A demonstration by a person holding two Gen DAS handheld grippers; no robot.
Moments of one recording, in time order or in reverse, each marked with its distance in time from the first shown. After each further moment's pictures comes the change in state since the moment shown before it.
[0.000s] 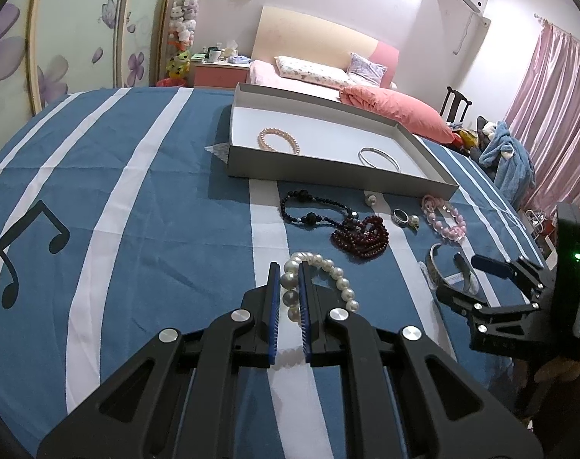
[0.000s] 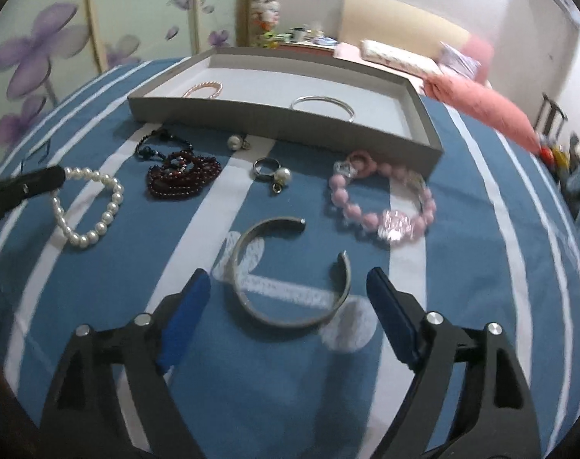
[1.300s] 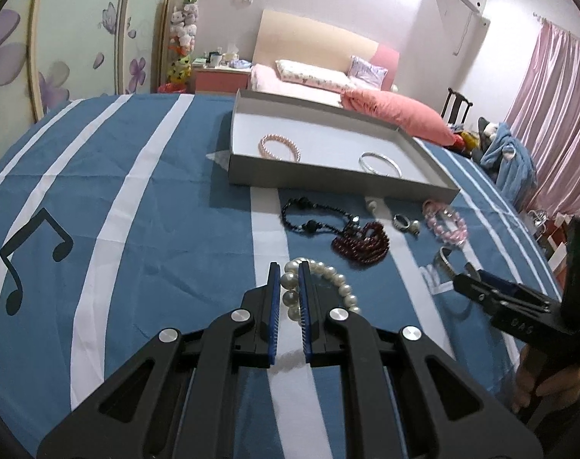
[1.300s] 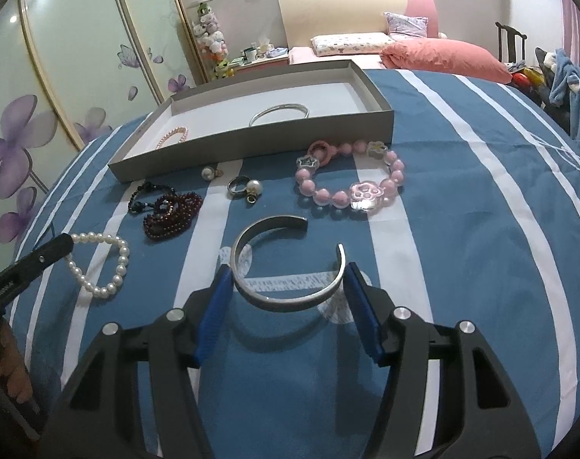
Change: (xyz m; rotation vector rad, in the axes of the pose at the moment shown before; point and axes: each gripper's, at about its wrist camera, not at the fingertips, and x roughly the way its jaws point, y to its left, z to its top) left arm -0.005 -0.004 0.004 0.006 -0.021 0.011; right arm -0.013 -0.024 -0.018 0.298 -0.066 0.048
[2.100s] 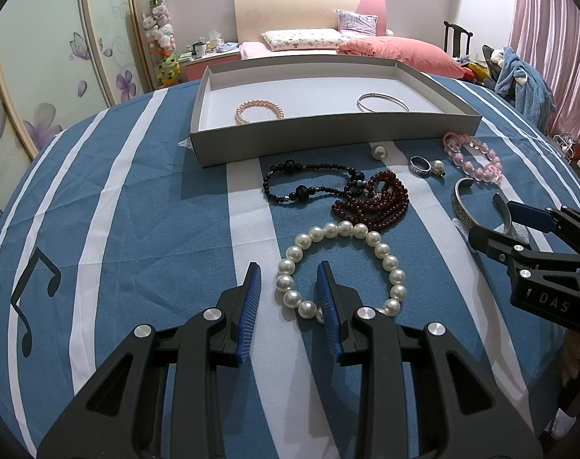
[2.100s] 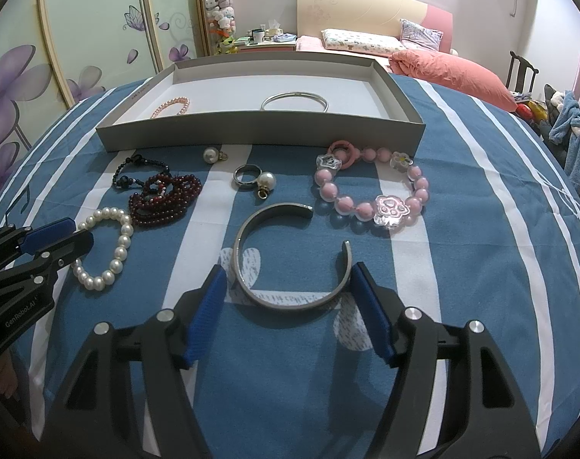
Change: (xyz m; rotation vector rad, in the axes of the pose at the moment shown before) left arm 0.039 -0.029 -0.008 0.224 0.135 0.138; right arm 0.023 0.024 0.012 -0.142 0.054 -0.098
